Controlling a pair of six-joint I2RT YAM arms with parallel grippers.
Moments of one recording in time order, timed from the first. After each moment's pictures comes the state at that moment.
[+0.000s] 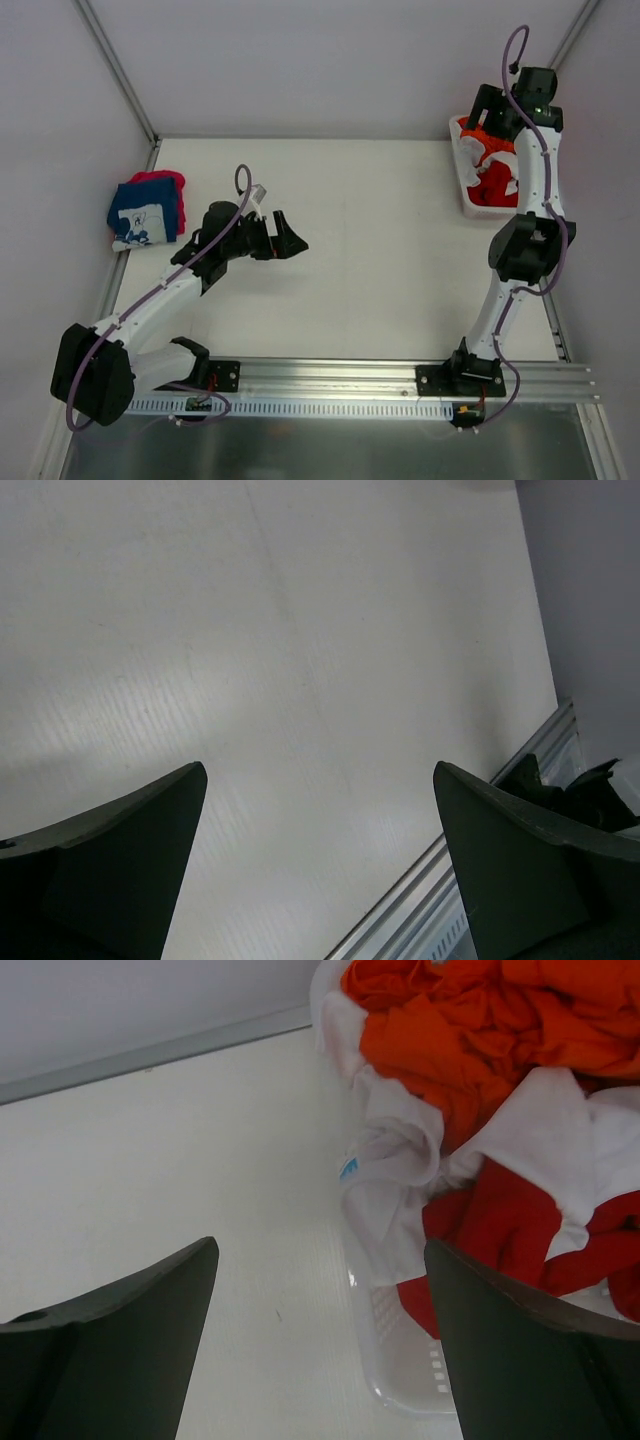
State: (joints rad) left arm -0.42 1.11 0.68 -0.08 0.38 -0.59; right arm -0.13 2.05 2.20 -0.83 -0.12 0.14
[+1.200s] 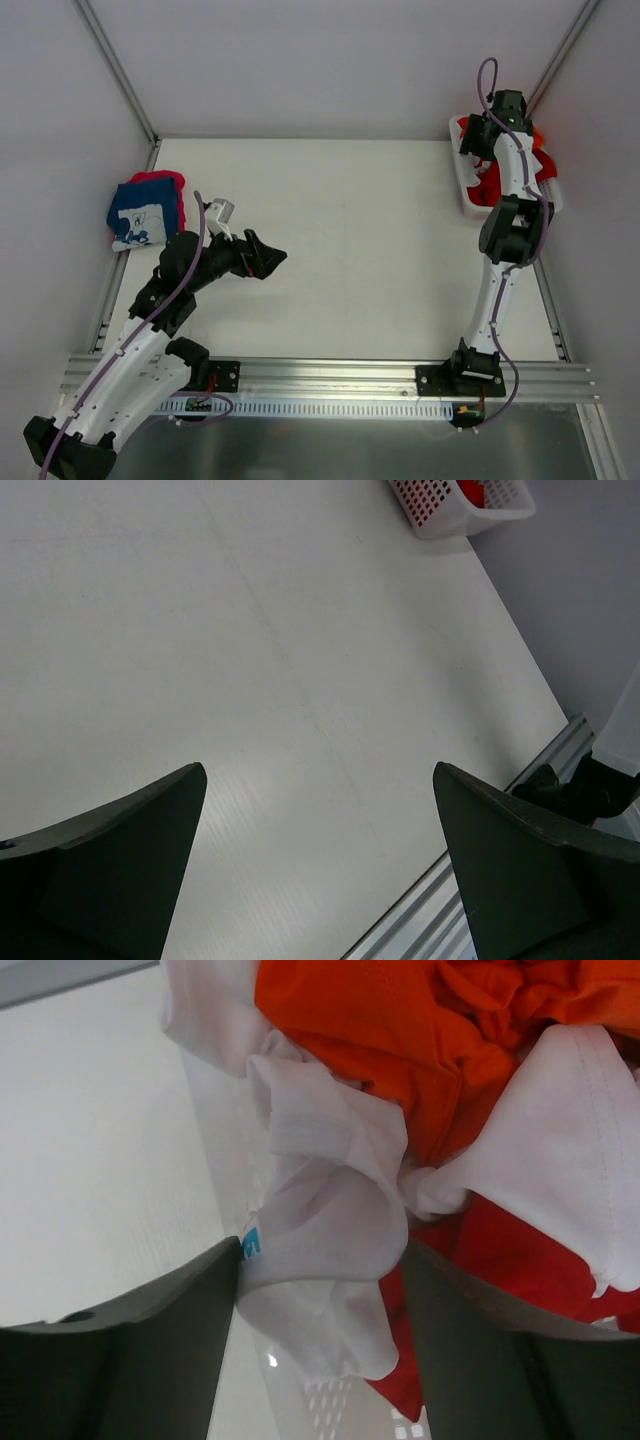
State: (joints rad) left arm -0.42 0.64 0.61 -0.23 0.30 -0.49; right arm -0.14 2.34 2.32 -0.82 -0.01 0.07
